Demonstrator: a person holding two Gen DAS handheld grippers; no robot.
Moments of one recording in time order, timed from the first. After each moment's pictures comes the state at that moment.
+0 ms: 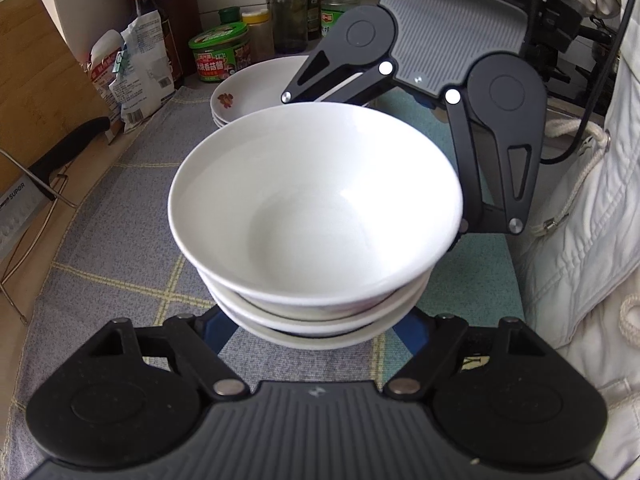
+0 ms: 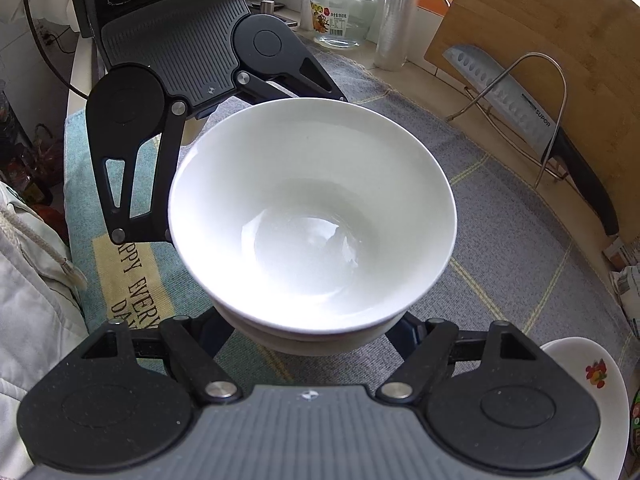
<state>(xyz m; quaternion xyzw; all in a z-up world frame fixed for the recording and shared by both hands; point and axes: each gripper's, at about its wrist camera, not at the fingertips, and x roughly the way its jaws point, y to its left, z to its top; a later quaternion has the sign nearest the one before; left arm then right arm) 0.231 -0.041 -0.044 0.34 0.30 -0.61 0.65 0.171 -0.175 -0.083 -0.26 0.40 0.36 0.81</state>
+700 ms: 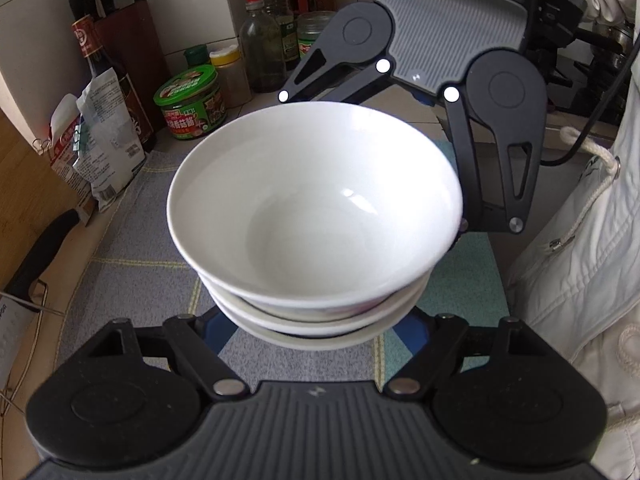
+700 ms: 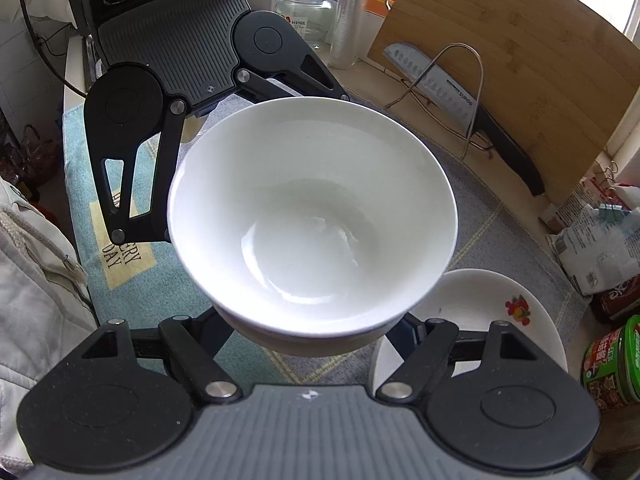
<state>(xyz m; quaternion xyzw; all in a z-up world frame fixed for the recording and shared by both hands) 0.214 -0.132 -0.020 0.36 0.27 -0.63 0.64 0.153 -0.260 -0.050 -0.26 0.39 0.32 0.82</state>
